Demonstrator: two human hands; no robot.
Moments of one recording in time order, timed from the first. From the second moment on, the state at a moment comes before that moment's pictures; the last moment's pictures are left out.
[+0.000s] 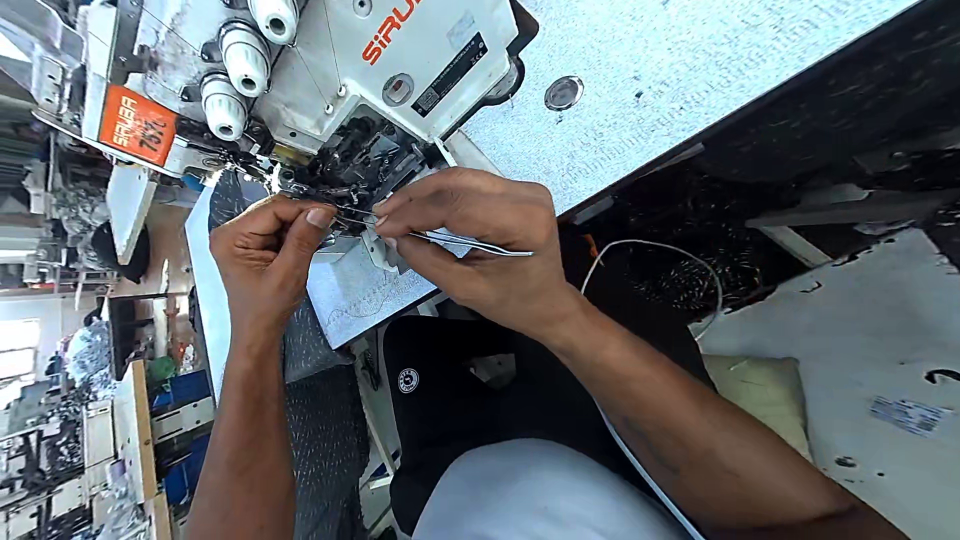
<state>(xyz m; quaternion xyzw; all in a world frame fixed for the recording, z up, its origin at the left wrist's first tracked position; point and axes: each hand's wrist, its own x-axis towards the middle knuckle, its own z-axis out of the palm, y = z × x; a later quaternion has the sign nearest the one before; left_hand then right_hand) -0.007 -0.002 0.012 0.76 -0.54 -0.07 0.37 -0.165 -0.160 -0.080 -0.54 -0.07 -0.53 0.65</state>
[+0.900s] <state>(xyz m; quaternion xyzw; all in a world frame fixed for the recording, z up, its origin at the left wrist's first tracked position) -0.004 -0.001 0.010 0.75 -0.52 -0.07 0.41 -0.153 -0.154 -0.075 -0.52 -0.04 -0.54 0.66</state>
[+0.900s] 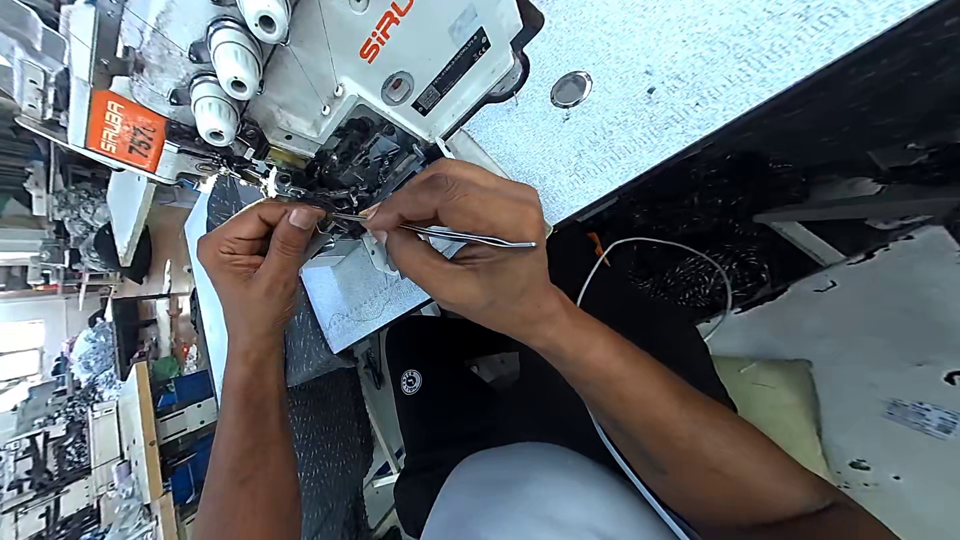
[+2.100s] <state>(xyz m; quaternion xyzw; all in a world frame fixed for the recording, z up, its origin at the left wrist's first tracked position) -0.006 -0.001 0.007 0.75 -0.45 -0.03 0.49 -0.143 -0.151 -0.069 -0.50 0.00 -0.55 0.67</state>
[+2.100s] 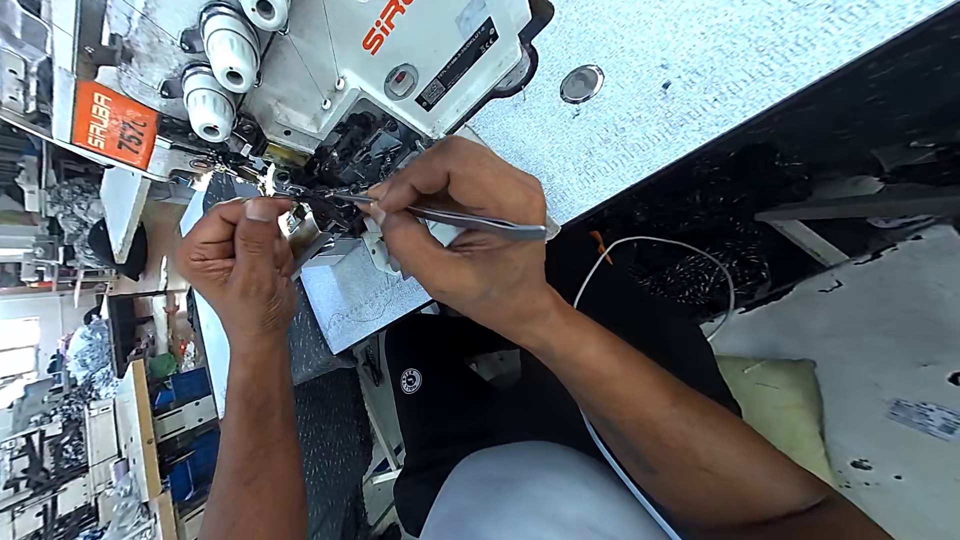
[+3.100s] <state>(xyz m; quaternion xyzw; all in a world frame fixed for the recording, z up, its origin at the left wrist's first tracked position) -0.003 0.005 0.001 0.67 -0.37 -0.03 0.65 -0.101 -0.133 -0.059 -0.50 0.16 -0.45 0.72</state>
